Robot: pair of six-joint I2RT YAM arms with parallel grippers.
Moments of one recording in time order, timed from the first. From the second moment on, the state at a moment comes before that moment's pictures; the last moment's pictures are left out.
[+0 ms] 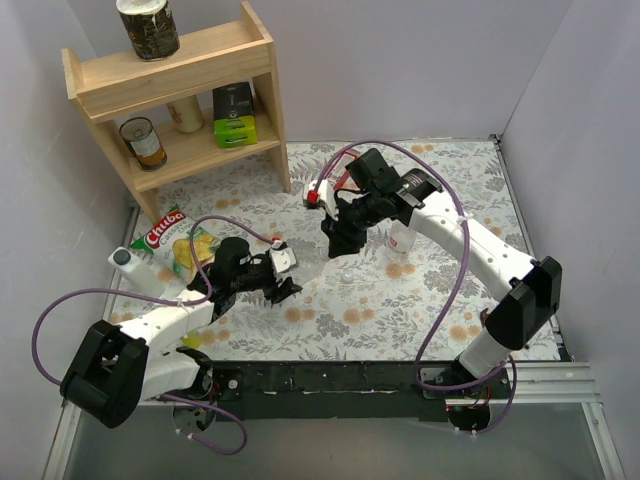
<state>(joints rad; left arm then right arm) -0.49 1.14 0.43 0.23 0.67 0.44 0.77 1.59 1.61 -0.99 -0.59 -0.61</state>
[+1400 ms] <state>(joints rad) -0.51 1.32 0.72 -0.20 1.00 0.61 0.88 1.28 1.41 -1.01 -0.46 -1.17</state>
